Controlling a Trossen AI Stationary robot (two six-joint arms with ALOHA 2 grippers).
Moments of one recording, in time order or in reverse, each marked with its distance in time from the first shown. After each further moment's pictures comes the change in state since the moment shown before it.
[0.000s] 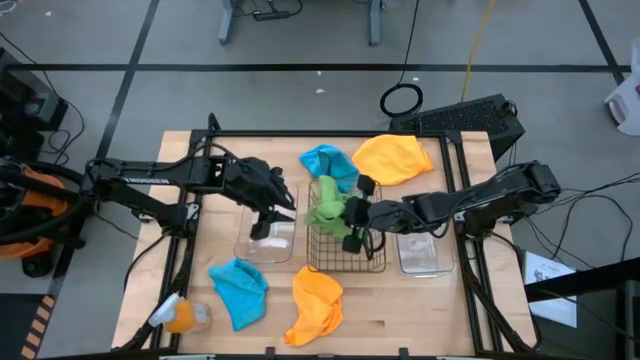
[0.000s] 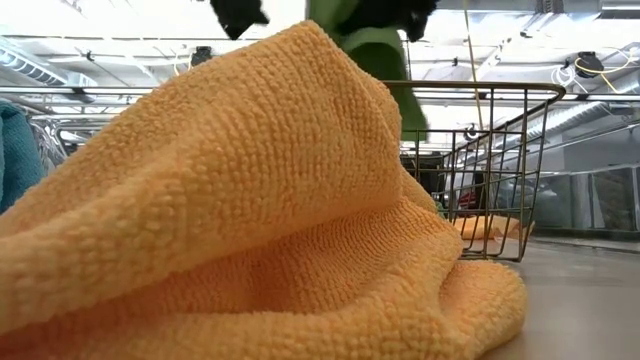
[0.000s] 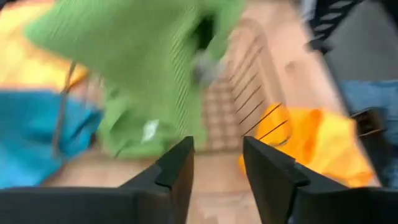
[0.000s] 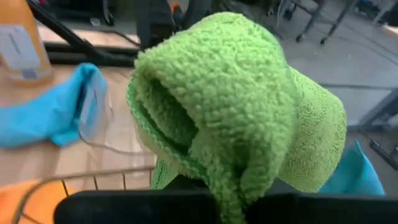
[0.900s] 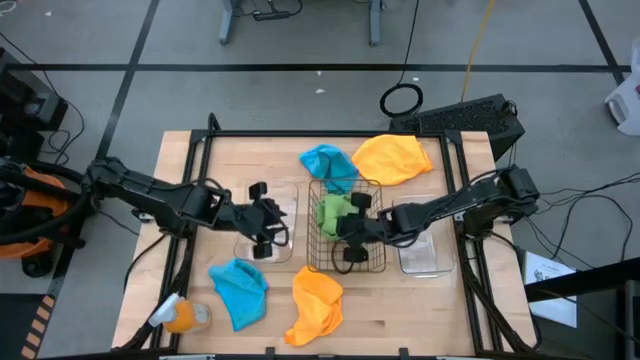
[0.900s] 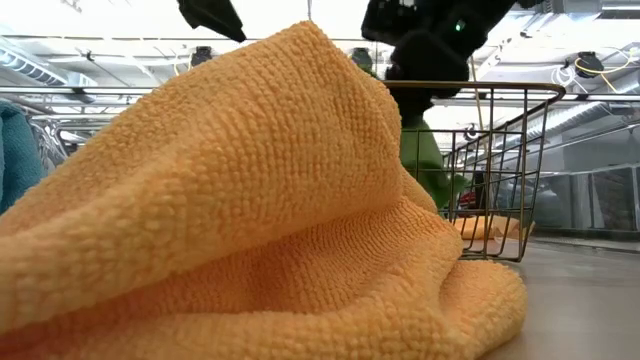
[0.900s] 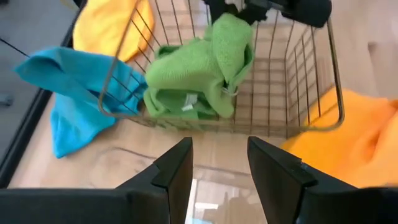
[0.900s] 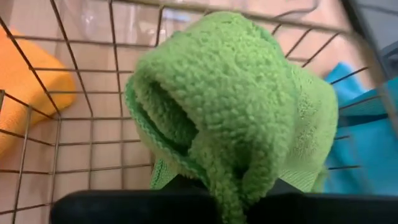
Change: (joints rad) left arm -0.288 0.000 -0.075 -0.024 -0.533 -0.231; right arm -0.006 0.197 0.000 -0.266 -0.065 0.078
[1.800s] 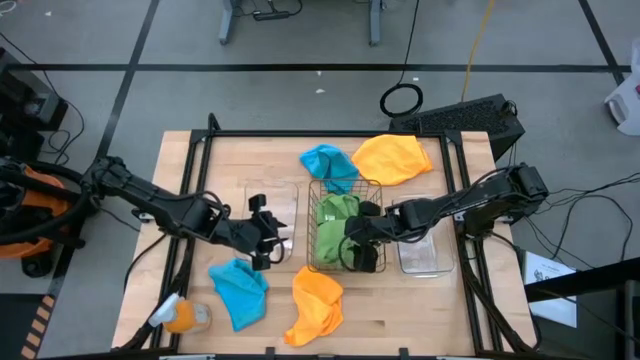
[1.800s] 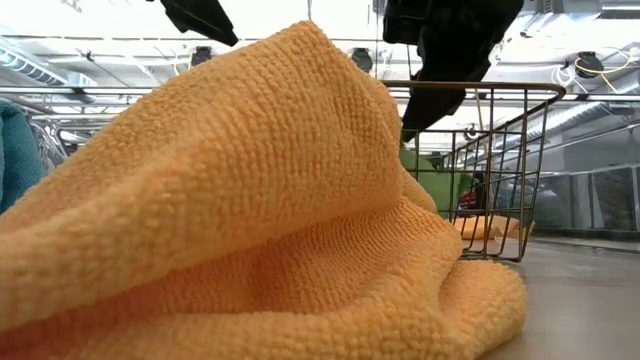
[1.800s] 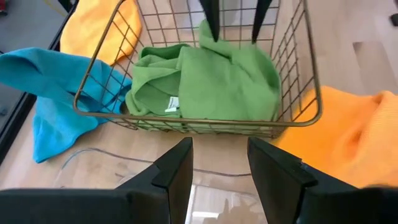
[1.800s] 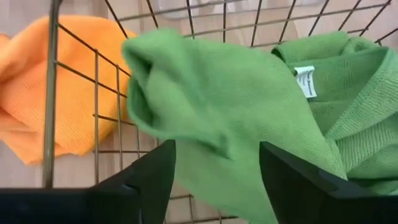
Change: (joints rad) left arm -0.103 0.000 -0.083 0.102 -0.067 -0.050; right arm 0.000 -0.081 0.001 -0.141 -0.311 0.238
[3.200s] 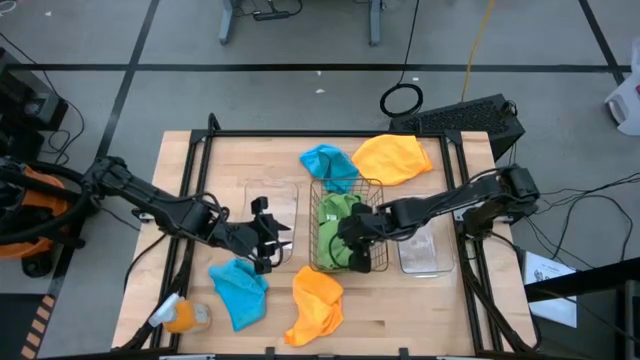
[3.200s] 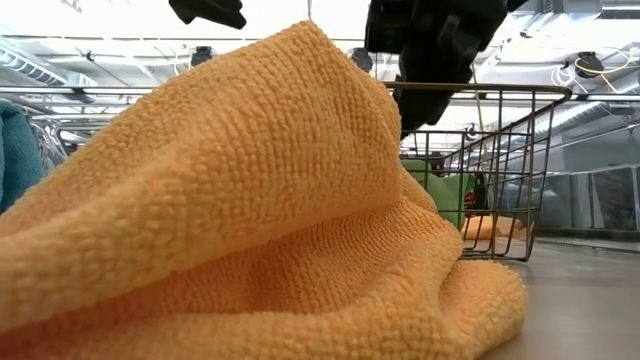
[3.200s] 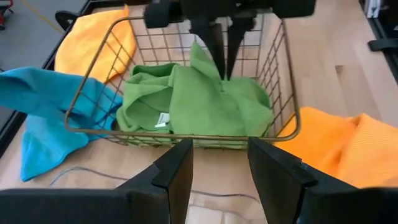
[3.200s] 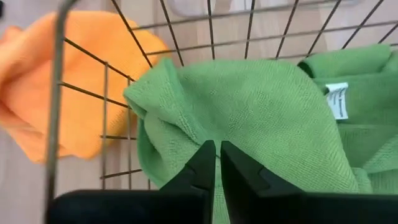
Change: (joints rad) left arm -0.024 0.008 0.001 0.081 -0.017 0.002; right arm -0.030 0.068 0.045 0.015 -0.089 -0.066
